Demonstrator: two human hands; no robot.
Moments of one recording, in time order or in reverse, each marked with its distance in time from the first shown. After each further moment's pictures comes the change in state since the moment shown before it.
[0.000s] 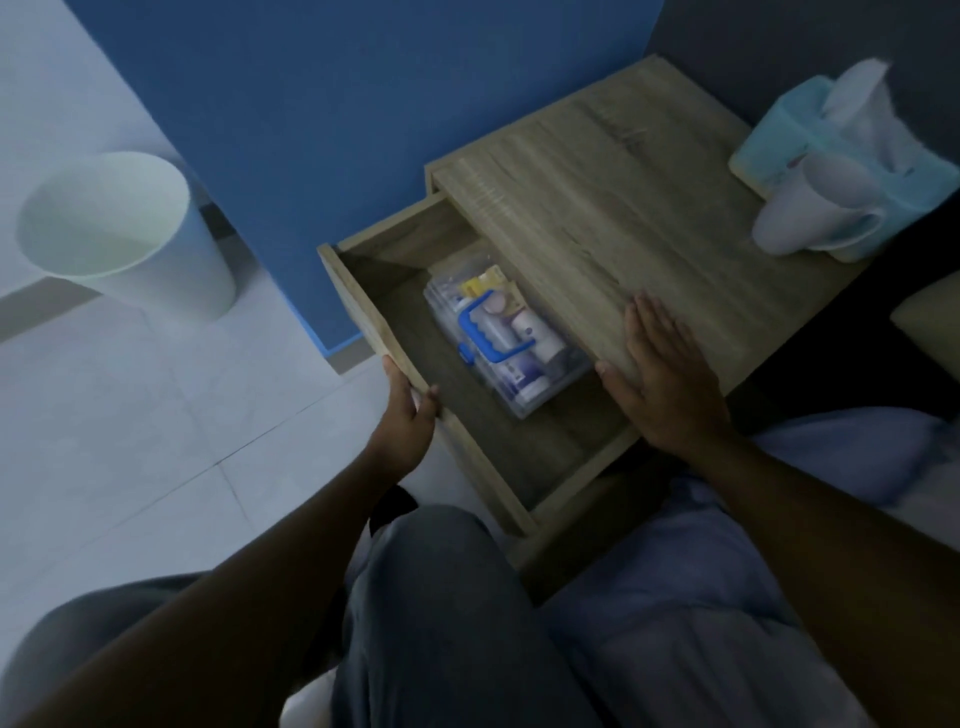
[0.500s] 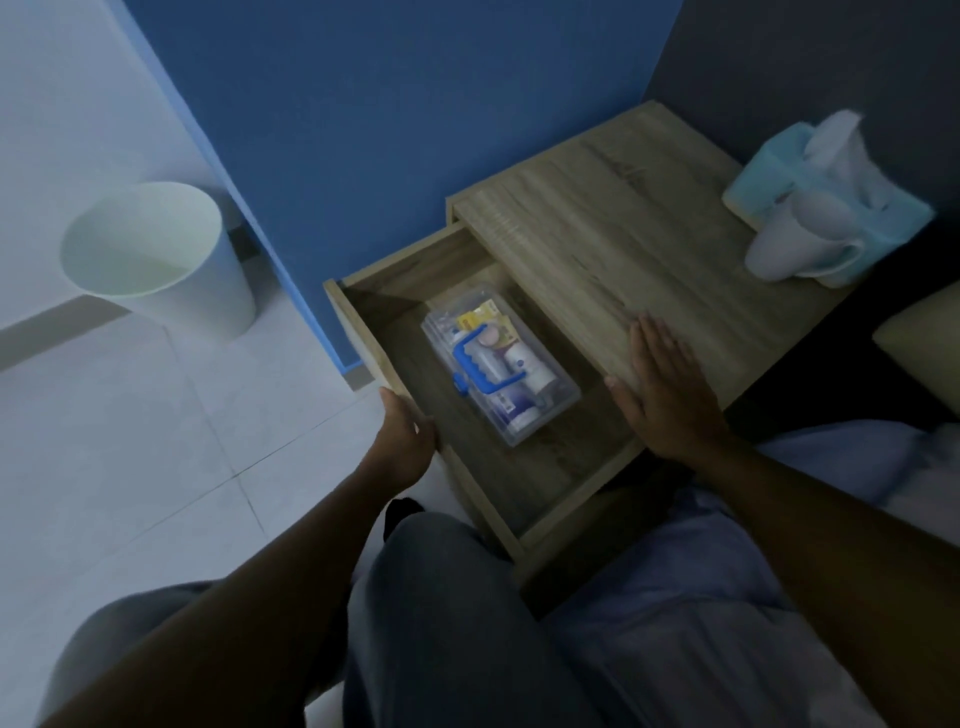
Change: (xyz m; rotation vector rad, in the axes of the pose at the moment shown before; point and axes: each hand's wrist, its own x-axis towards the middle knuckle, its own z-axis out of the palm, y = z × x) left_hand -0.019 0.002 -0.029 0.131 0.047 -0.137; right_hand -0.001 -0.008 -0.006 -0.039 -0.090 0.026
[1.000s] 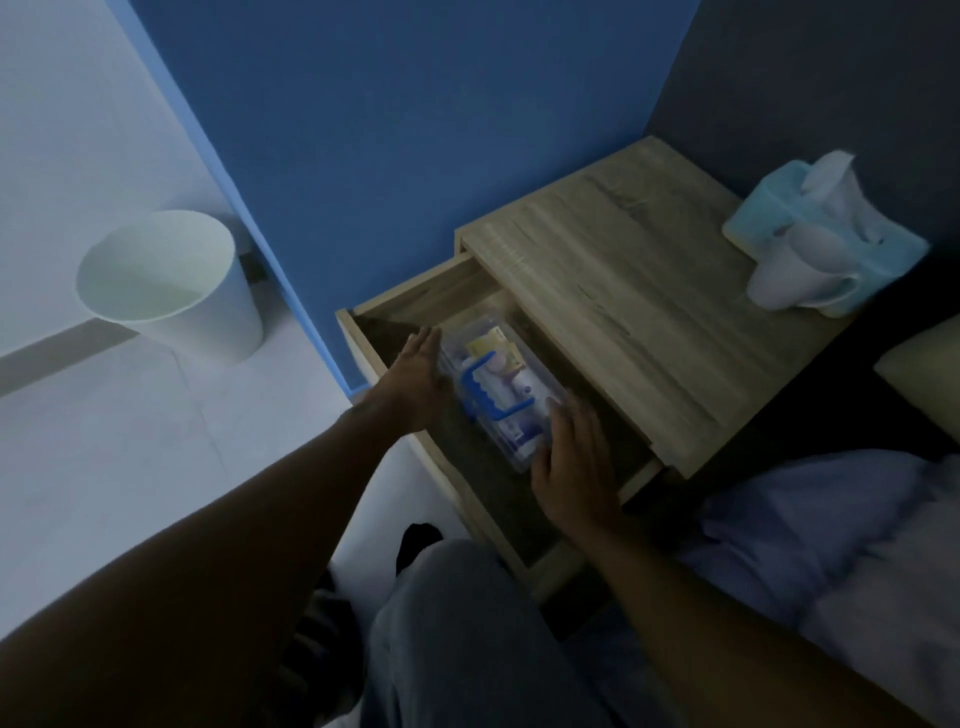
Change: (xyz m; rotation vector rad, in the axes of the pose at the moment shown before) left_hand 0.046 0.083 -0.045 0.509 -0.050 0.249; right_hand -0.029 -0.138 0.018 0.311 0.048 0.220
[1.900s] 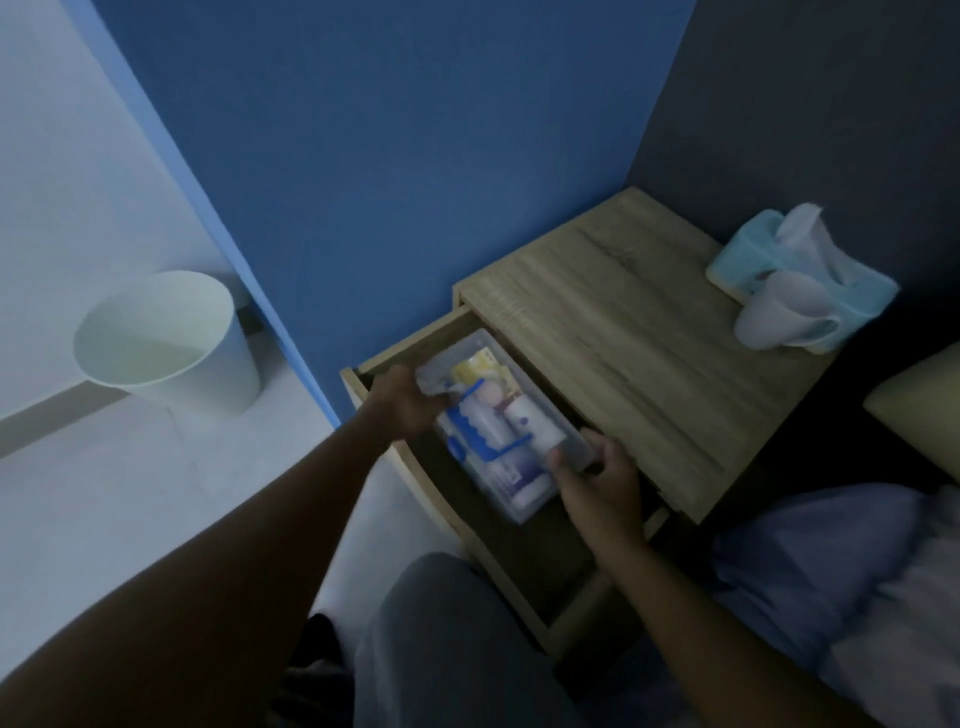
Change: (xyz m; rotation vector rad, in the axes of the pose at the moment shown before) left_hand 0.013 0.027 -0.058 -0.319 -0.012 -0.121; right_hand 0.027 -0.020 -0.034 0.802 0.046 0.531
